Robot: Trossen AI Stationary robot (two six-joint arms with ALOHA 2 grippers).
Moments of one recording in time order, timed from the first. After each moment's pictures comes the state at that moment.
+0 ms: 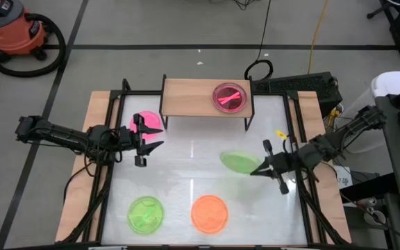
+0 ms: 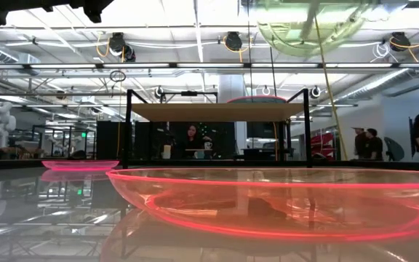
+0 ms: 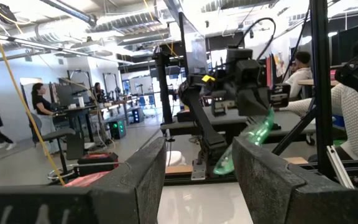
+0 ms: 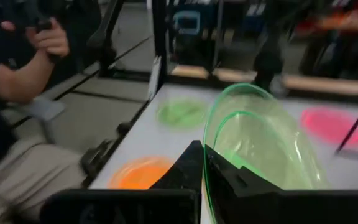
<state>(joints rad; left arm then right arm) -0.16 0.75 0.38 0.63 -0.22 0.20 0.51 0.79 0.69 -0.14 0.23 0.10</state>
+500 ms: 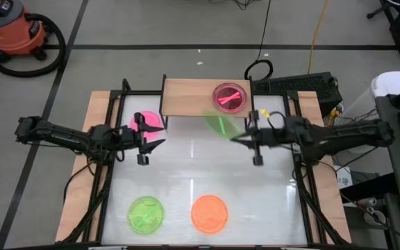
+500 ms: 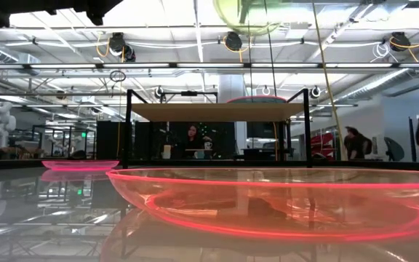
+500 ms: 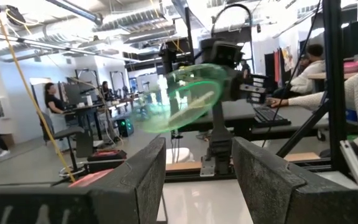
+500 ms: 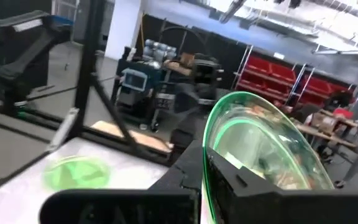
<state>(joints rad) -0.13 0.77 0.38 0.64 -0.22 0.22 0.01 0.96 0.69 0.35 -0.08 -0.27</state>
